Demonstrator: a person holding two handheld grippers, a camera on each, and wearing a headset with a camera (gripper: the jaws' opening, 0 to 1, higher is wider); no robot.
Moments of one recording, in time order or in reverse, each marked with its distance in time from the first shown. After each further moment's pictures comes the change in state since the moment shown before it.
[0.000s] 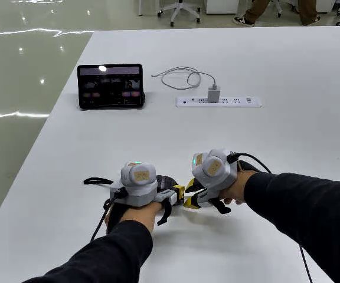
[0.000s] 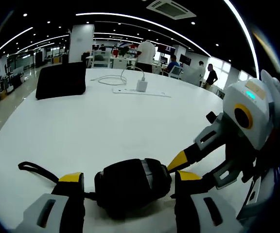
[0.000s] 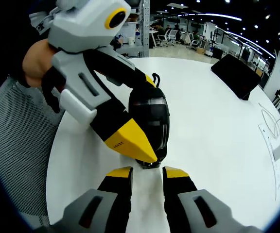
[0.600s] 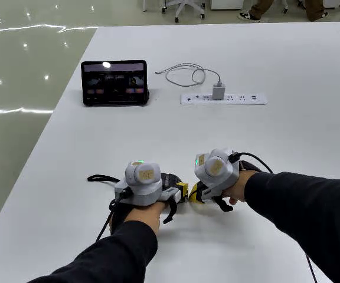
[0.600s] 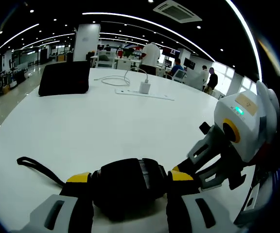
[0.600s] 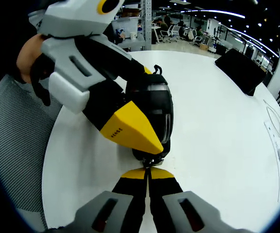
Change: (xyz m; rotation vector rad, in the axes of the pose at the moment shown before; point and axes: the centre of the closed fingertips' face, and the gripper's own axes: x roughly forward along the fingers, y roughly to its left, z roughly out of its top) left arm 0.001 -0.004 0.002 -0.040 -0.019 0.003; right arm 0.018 0.000 -0.013 -0.003 0.057 0.040
